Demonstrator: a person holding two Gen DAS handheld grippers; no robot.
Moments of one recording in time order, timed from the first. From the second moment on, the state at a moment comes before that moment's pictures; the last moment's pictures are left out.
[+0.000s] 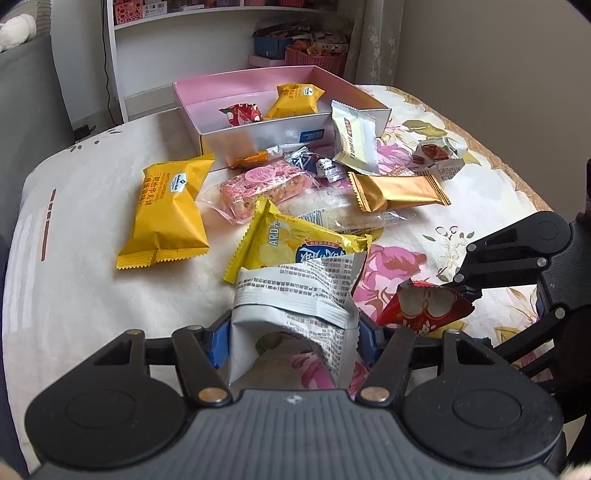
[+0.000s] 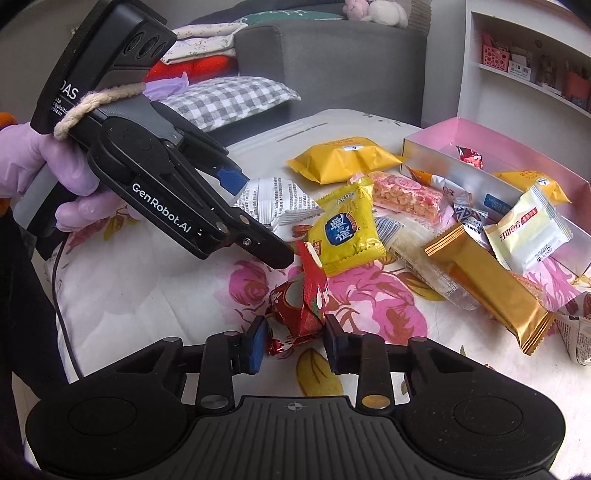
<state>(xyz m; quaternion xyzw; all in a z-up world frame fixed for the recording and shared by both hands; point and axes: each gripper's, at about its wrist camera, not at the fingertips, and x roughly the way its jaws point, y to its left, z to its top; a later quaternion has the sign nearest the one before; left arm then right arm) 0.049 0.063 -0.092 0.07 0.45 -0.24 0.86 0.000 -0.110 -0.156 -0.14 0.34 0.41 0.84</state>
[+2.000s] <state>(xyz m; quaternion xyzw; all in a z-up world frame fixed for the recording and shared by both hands) 0.260 -0.024 -0.058 0.04 0.41 -0.11 0.90 0.183 -0.223 -0.112 0.06 0.30 0.16 0.94</state>
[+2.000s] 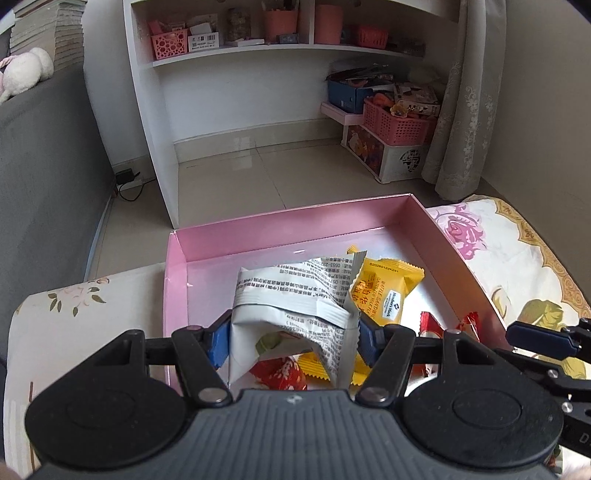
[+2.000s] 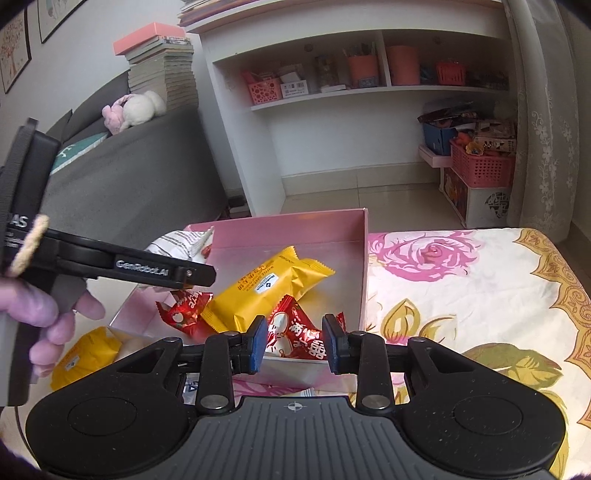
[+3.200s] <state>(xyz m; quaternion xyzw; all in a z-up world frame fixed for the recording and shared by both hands) 0.189 -0.014 -0.031 0.06 0.40 -0.11 0.91 0.146 -0.231 -0.079 0.06 0.29 0.18 0.94</state>
